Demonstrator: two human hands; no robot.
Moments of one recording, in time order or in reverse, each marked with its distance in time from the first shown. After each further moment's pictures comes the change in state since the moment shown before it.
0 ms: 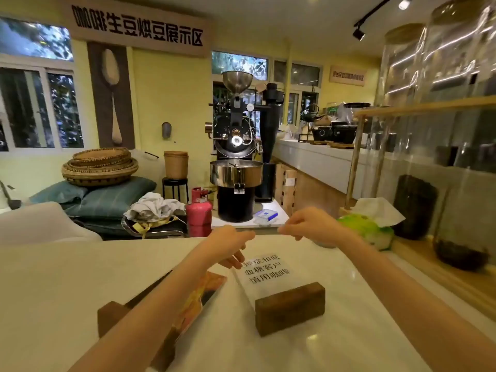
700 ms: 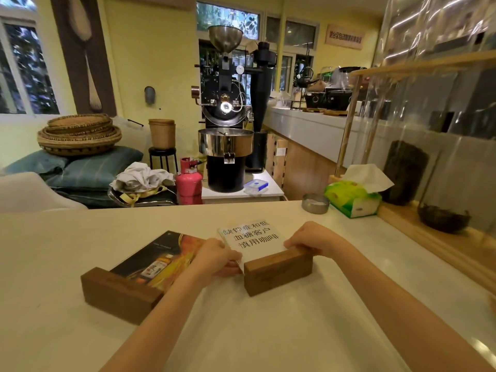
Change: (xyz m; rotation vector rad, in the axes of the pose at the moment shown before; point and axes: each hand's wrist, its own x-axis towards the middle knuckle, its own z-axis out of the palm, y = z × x) left_hand -0.004 -0.065 0.060 -0.467 0.013 -0.147; right_hand -0.013 0.060 0.063 0.229 -0.187 0.574
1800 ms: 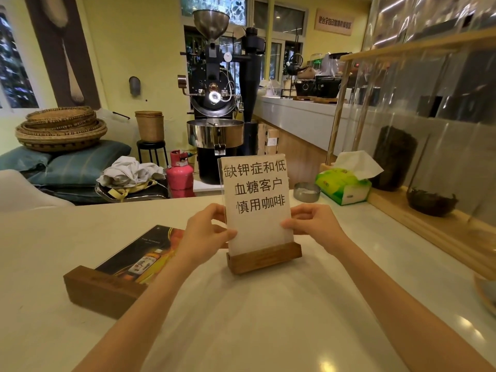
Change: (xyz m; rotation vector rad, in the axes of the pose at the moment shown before) left_hand -0.016 0.021 -0.003 0.217 0.071 0.466; right_hand -0.027 0.025 -0.007 0.528 0.138 -0.452
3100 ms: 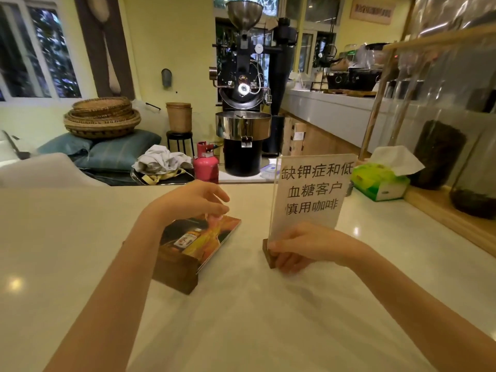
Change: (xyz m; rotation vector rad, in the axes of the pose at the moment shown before) left_hand -0.010 0.016 -0.099 0.354 -0.275 -0.115; right_hand -0.064 -0.057 0.072 -0.395 -0.559 0.269
